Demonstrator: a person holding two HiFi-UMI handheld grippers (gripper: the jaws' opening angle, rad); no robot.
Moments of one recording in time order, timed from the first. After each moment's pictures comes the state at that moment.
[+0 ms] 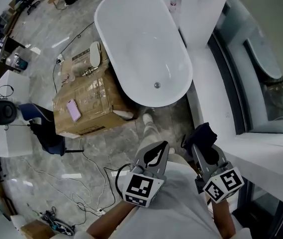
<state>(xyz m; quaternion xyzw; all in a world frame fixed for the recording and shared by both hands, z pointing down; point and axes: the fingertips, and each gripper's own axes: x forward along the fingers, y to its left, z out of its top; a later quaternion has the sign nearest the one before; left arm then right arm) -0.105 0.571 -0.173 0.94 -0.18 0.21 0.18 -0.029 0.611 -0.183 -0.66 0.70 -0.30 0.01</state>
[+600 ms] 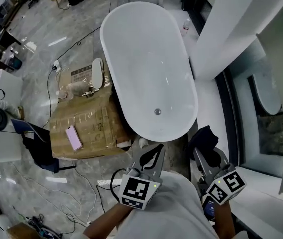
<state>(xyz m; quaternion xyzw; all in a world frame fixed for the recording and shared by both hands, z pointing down) -0.078 0.348 -0.194 0.94 -0.21 0.17 0.19 0.014 0.391 -0.218 -0.63 0.72 -0.27 -0.05</state>
